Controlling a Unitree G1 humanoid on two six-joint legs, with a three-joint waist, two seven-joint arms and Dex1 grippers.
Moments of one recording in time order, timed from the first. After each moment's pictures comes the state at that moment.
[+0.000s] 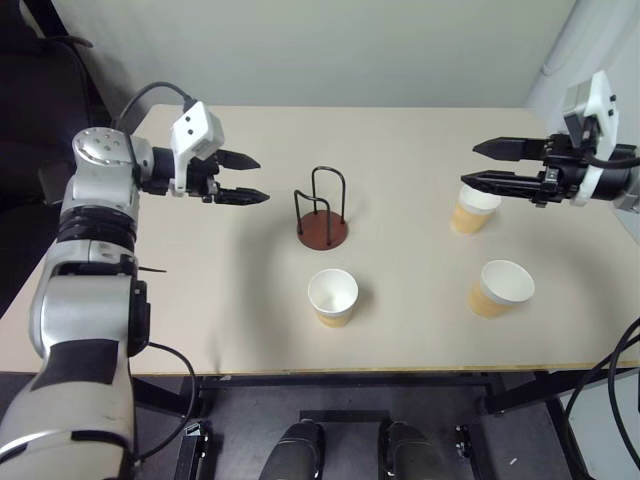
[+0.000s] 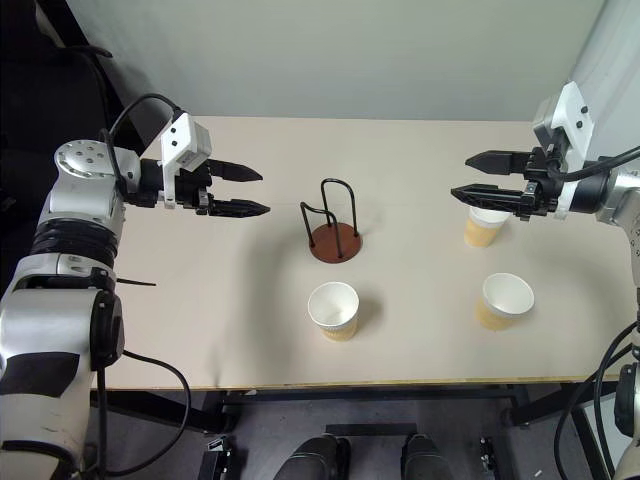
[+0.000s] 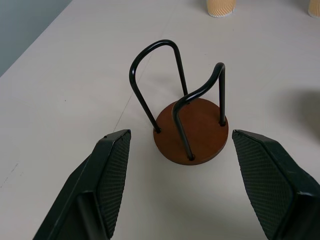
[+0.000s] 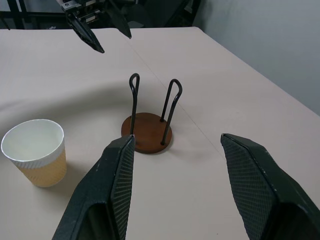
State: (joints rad) left arm -1.26 0.72 -0.04 1.08 -0.01 -0.10 -1.45; right arm -0.85 -0.94 -0.08 0.03 0.51 0.63 1.18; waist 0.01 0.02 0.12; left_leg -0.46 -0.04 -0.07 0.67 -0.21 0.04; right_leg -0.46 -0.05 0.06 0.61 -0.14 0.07
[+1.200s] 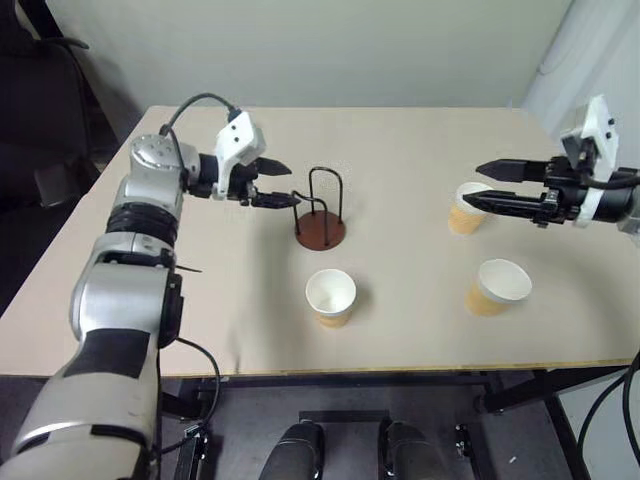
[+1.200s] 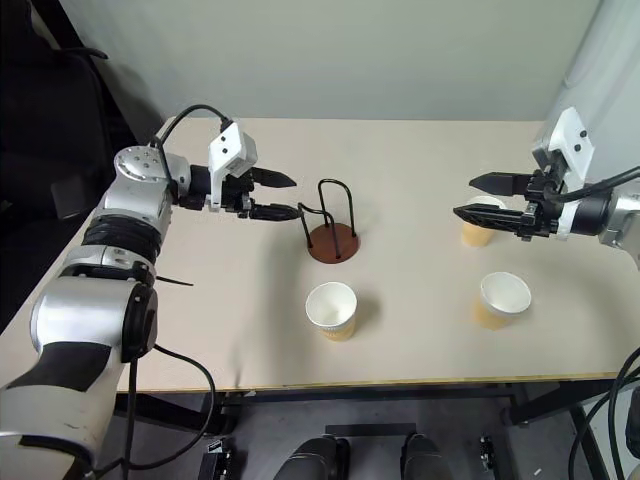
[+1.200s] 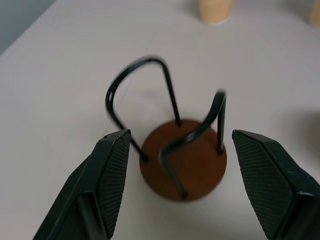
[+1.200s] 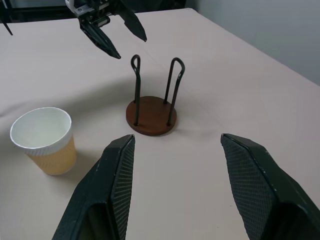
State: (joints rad) left arm -1.27 0.62 -0.05 1.18 0.02 -0.11 -1.34; right arm -0.72 -0.97 -0.13 -0.13 0.57 0.76 1.10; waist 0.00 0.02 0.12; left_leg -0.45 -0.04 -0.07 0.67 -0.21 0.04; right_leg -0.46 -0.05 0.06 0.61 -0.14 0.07
